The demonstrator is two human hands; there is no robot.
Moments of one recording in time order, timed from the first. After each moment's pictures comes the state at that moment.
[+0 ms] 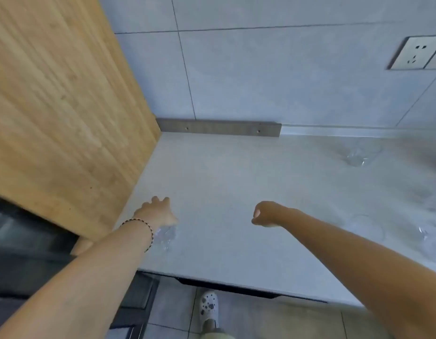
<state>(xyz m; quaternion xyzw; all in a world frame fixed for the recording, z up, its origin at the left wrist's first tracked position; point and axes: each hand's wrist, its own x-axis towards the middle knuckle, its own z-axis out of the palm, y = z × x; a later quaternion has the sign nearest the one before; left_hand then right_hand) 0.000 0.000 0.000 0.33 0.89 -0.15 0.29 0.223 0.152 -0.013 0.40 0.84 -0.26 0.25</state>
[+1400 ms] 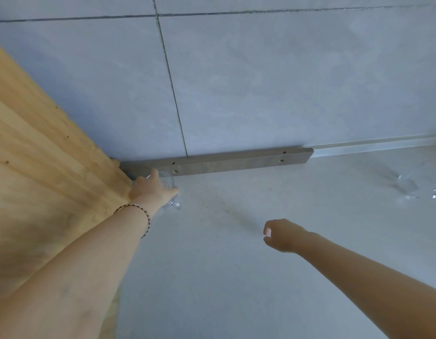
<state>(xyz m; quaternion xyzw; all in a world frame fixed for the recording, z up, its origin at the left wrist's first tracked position) -0.274 0.274 -0.066 0.36 0.91 0.00 0.22 0.022 0.300 -0.073 0.52 0.76 -0.27 0.28</state>
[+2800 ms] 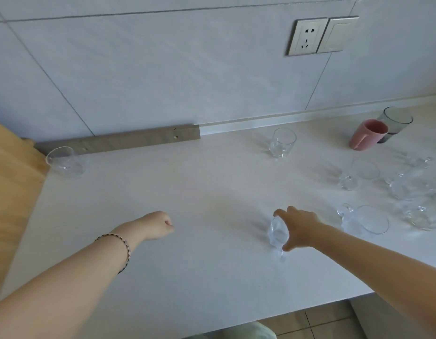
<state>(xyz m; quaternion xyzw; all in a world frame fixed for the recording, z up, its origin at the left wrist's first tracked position) 0.082 0.188 -0.059 0.53 0.73 -0.11 0.41 0.422 0.262 -0.030 0.51 0.80 -0.16 0.28</state>
